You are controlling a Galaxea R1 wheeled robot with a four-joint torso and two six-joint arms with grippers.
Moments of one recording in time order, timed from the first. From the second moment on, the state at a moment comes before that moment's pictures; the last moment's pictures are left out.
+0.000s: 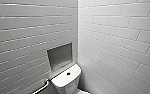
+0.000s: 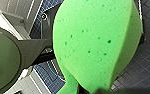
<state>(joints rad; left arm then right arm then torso) 1.14 2.40 -1.73 0.03 0.13 0.04 -1.52 2.49 -1.91 0.21 0.01 -0.11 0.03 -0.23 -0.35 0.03</state>
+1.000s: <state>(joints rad) 0.62 2.35 -1.56 -0.18 0.43 0.04 -1.49 2.50 -1.91 0.21 0.03 -0.11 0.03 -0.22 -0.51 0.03</state>
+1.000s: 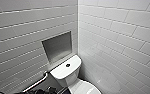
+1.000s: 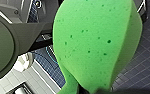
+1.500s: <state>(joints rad) 0.41 2.41 -1.56 -0.23 0.52 -0.04 -1.48 2.50 -1.91 0.21 0.03 -0.11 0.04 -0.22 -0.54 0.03</state>
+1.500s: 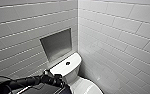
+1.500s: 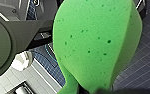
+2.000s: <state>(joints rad) 0.27 2.51 -1.65 -0.23 0.57 -0.15 -1.48 2.50 -1.91 0.22 0.05 -0.11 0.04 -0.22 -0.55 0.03</state>
